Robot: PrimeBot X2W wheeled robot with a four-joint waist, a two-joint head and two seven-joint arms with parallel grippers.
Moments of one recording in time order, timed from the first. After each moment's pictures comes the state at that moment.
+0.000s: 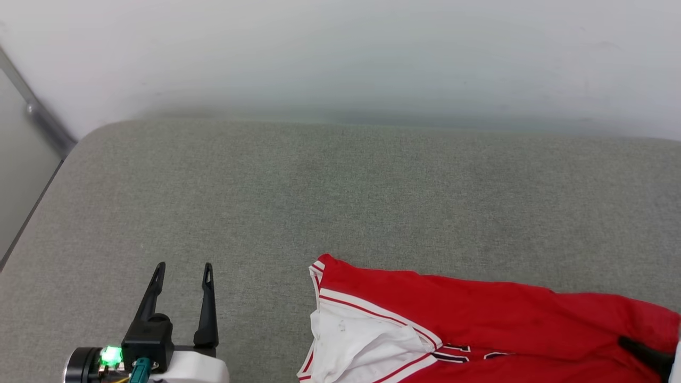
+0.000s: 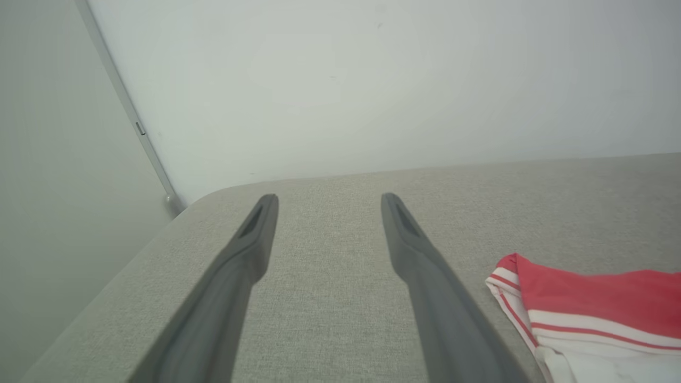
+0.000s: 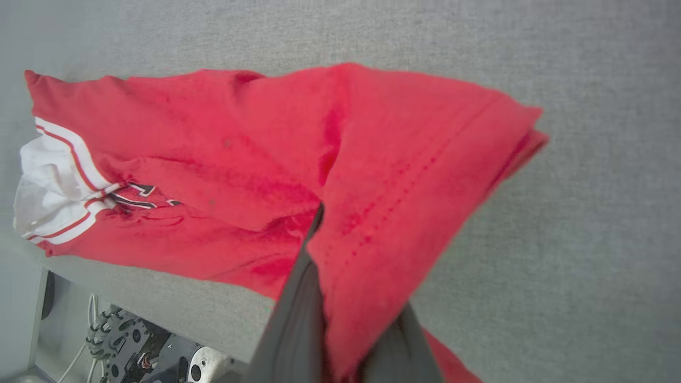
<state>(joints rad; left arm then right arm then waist) 0.04 0.18 -0.11 0.04 -0.08 0.13 -0.26 -0.07 -0.77 0.31 0.32 1.13 0.13 0.46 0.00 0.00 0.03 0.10</state>
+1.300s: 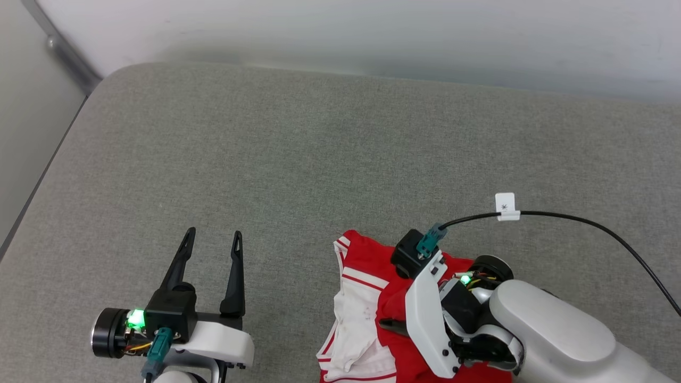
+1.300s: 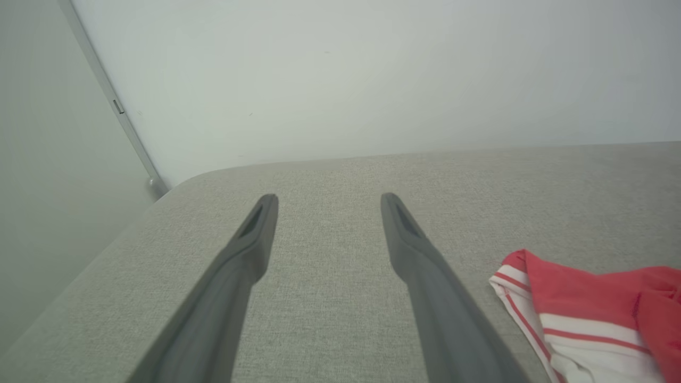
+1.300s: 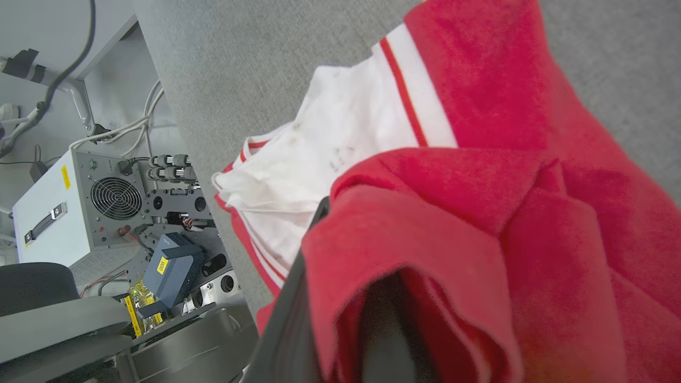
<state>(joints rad) -0.05 0.10 -0.09 0.06 -0.03 0.03 -0.26 -0.64 -0.36 0.98 0.27 0.92 0.13 0.68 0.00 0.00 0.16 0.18</state>
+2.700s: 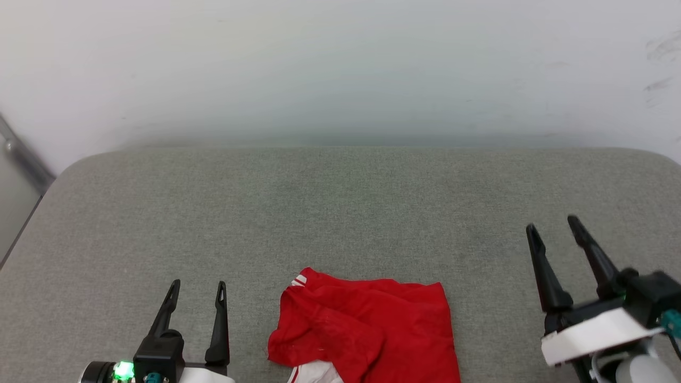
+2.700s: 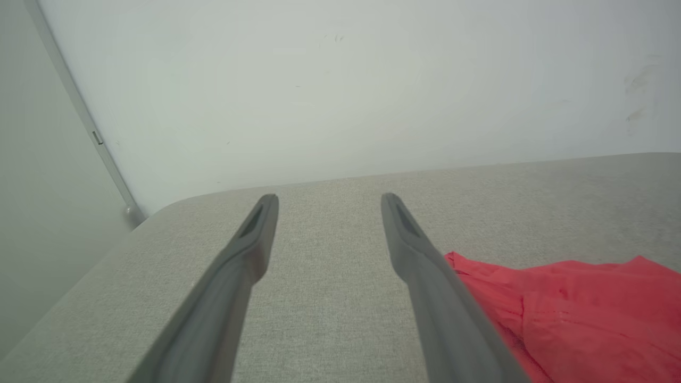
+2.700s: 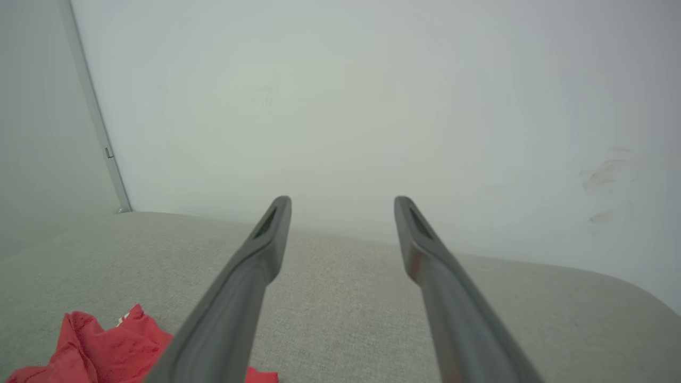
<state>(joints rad) 0.10 0.10 -0.05 0.04 -0.01 0.04 -0.26 -0.10 -0.24 0.12 0.11 0.29 0.13 -0.25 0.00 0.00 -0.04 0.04</state>
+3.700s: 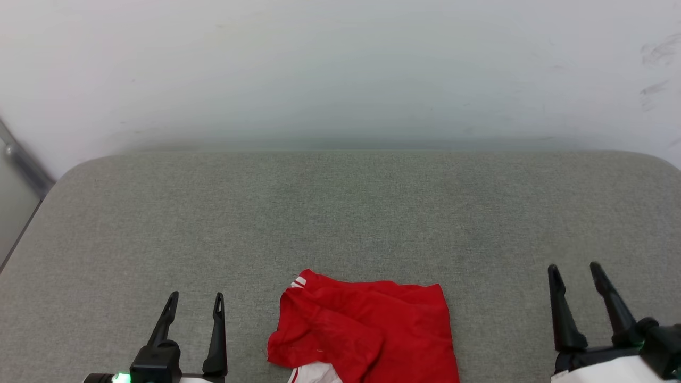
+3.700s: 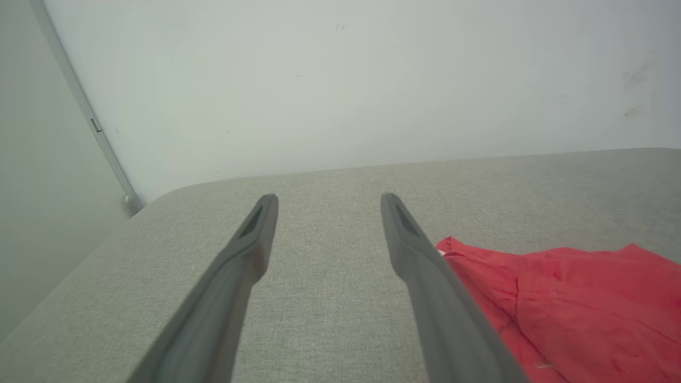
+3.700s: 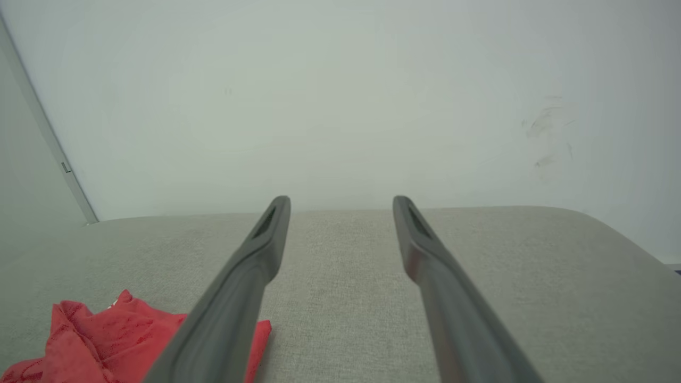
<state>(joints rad) 0.13 0.09 -0.03 0.04 -0.02 0.02 -0.26 0.11 -0.10 -0.03 0.02 0.21 0.13 -0.26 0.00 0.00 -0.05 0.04</state>
